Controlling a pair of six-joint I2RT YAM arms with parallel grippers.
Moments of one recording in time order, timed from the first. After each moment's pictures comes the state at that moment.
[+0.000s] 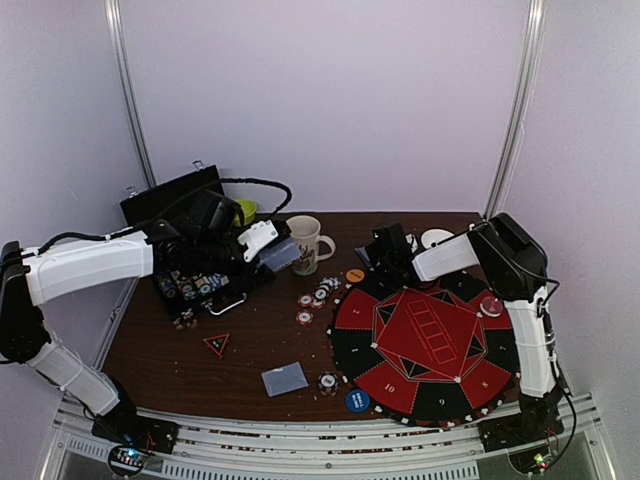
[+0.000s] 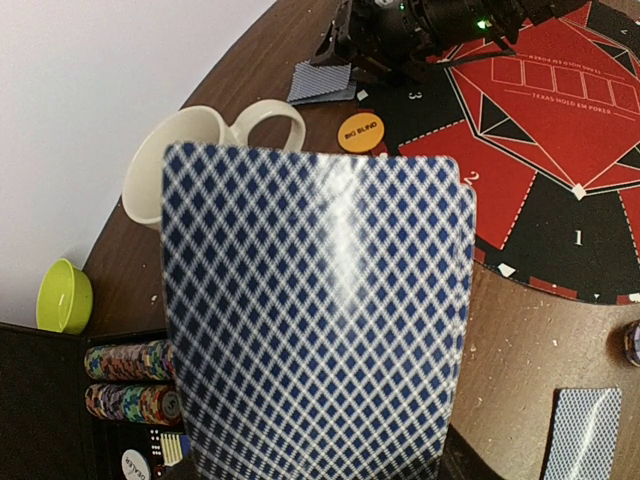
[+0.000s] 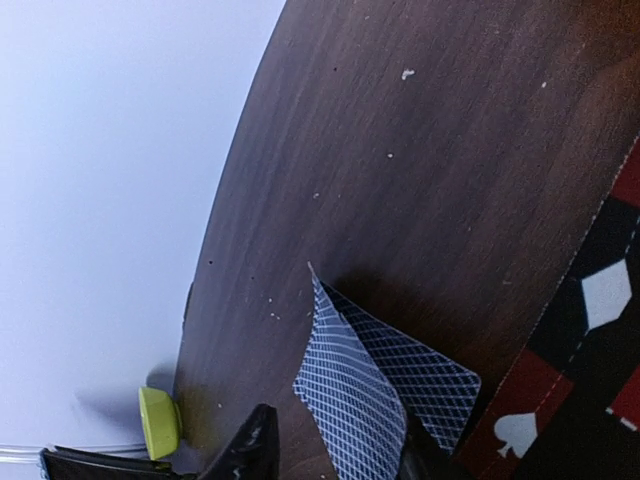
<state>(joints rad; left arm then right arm) -0.73 1.46 1.12 -0.39 0.02 0.41 0.56 2.25 1.38 0.33 0.40 1.47</state>
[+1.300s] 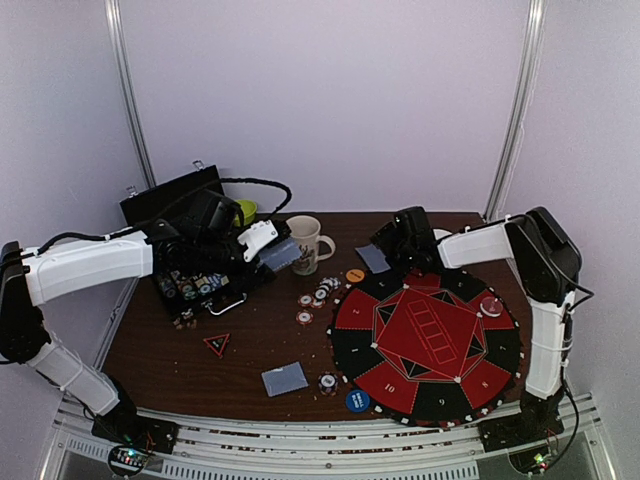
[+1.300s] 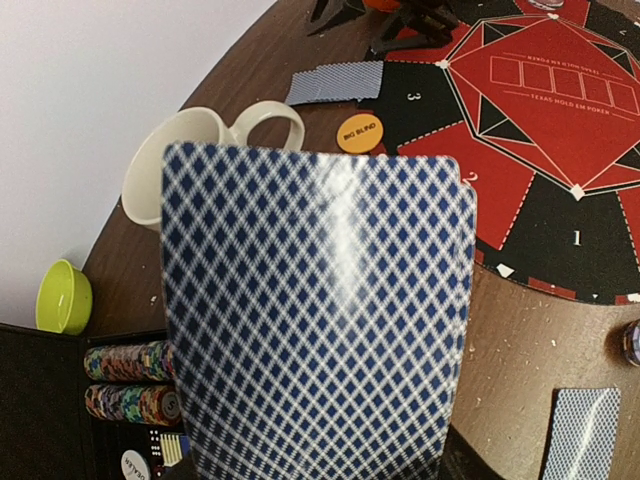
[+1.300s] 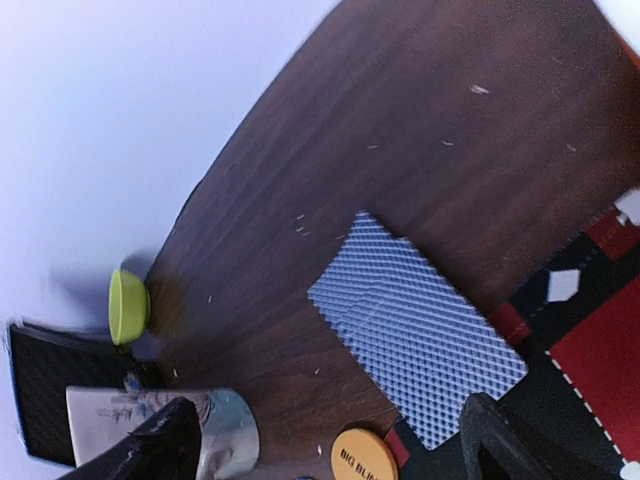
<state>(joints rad) -0.73 1.46 1.12 -0.39 0.03 0.41 0.51 2.03 1.27 0.15 0.14 1.22</state>
